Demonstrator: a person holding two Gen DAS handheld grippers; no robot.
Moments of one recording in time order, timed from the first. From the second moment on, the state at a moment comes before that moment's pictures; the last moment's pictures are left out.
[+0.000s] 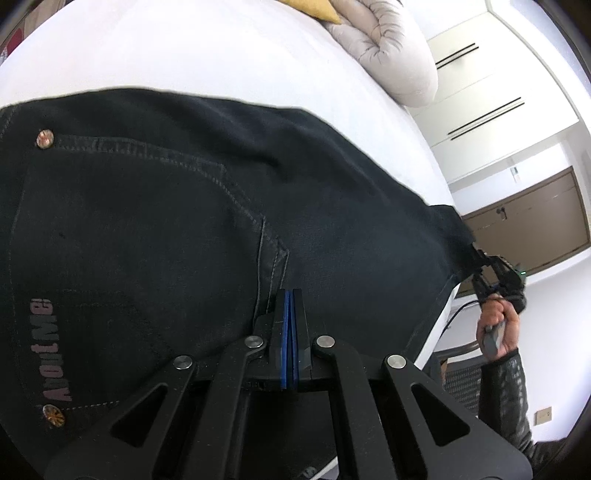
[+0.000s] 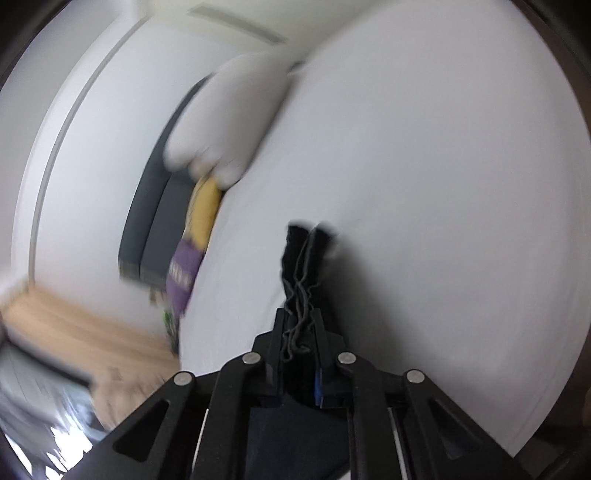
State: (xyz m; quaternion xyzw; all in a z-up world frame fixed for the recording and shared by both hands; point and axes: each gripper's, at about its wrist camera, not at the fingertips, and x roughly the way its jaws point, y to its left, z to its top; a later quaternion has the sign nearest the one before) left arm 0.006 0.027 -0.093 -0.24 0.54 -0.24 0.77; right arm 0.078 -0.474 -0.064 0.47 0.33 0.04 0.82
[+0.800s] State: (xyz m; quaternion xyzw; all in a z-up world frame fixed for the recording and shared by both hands) left arm 0.070 -0.036 -0.079 -0.33 0.56 -0.34 0.68; right arm 0.015 -0.127 -0.032 -0.14 0.36 0.15 0.91
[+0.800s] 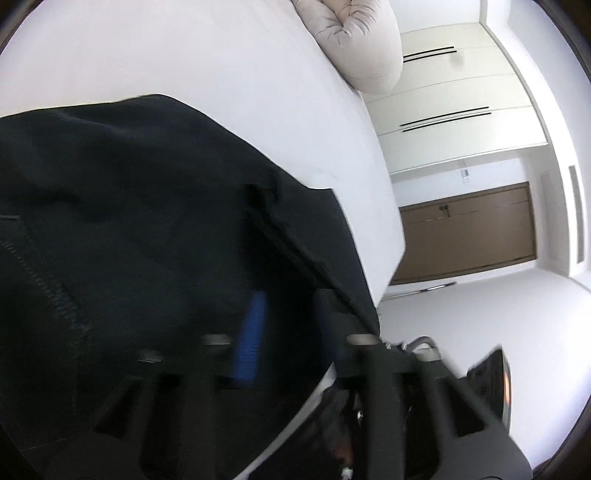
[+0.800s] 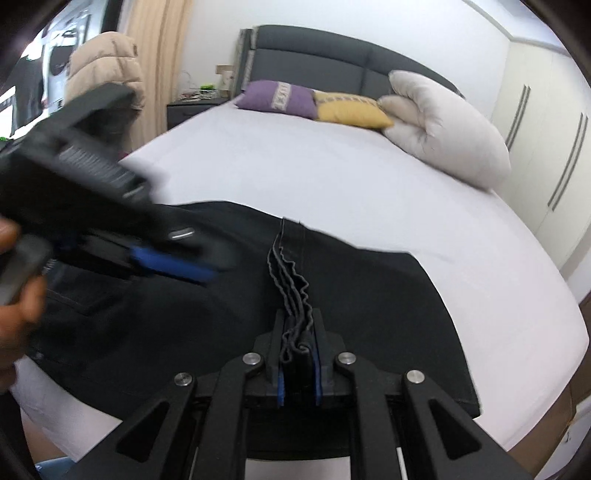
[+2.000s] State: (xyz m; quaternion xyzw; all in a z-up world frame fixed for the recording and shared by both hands) left arm 0.086 0.031 -0.107 -0.27 0.60 -0.26 0.71; right arm 0.004 -0.010 -0.072 -0.21 0.41 0.28 0.84
